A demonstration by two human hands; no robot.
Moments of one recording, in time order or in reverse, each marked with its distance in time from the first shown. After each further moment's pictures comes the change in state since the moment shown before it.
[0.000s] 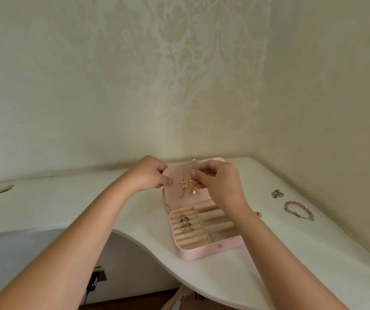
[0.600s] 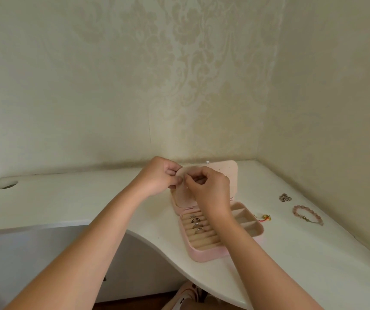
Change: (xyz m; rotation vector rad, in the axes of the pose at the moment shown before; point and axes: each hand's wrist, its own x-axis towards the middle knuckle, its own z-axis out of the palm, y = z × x) left_hand -0.007 -0.013 0.006 -0.377 0.033 0.085; right_hand -0.006 0.010 0.053 -0.245 0.176 -0.087
